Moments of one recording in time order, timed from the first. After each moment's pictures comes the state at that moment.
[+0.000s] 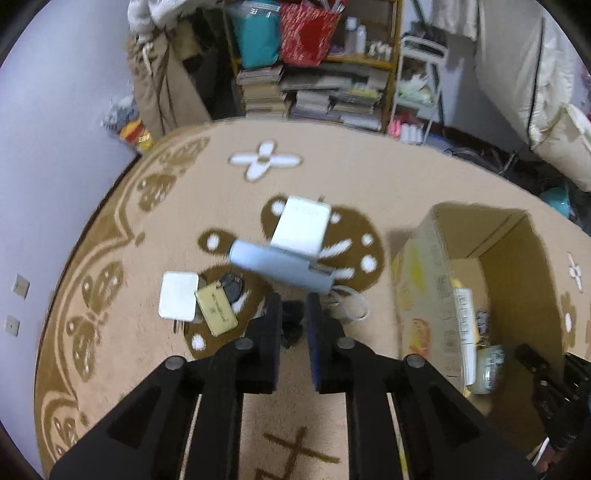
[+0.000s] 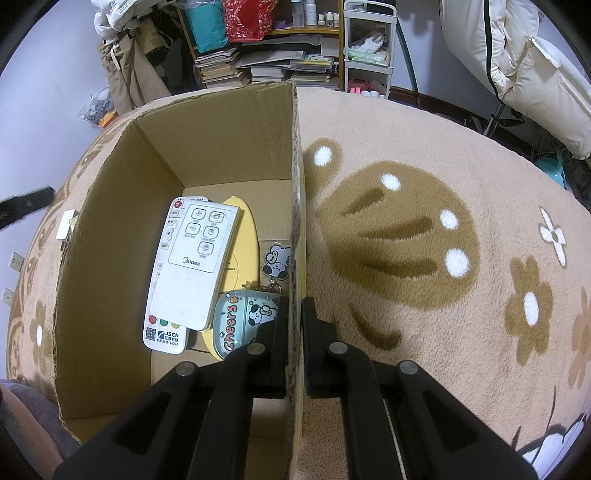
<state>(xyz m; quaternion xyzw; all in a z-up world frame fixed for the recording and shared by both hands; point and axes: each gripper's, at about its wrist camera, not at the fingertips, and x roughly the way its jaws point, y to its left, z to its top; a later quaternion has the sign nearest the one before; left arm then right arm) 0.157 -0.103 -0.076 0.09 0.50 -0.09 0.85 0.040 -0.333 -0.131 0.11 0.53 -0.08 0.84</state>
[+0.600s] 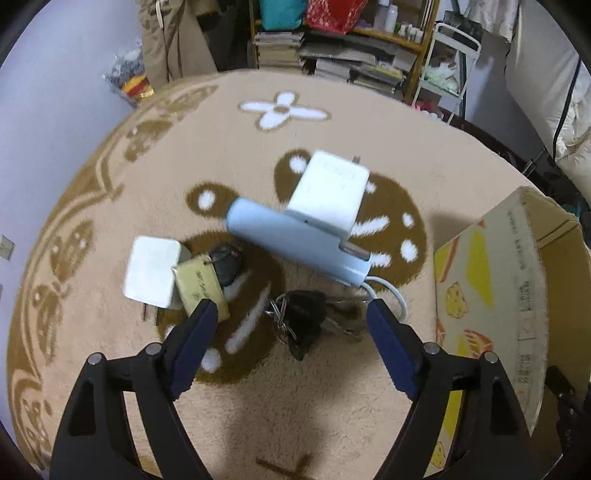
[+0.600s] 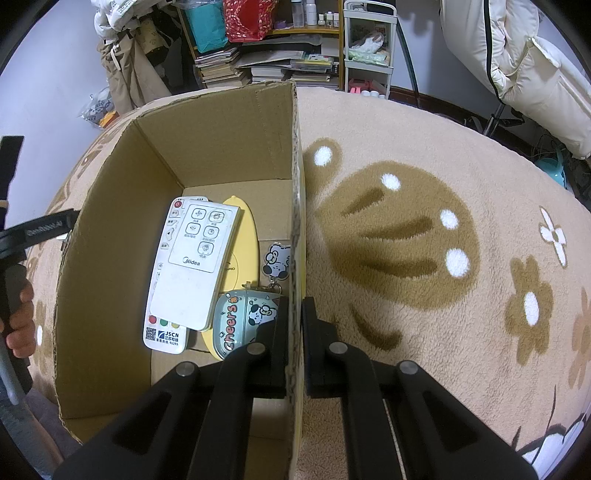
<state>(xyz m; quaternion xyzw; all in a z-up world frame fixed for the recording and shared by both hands) 0.189 -0.084 -0.140 0.04 0.55 -0.07 0.83 0.040 -0.332 -0.131 0.11 0.53 -0.08 0.84</state>
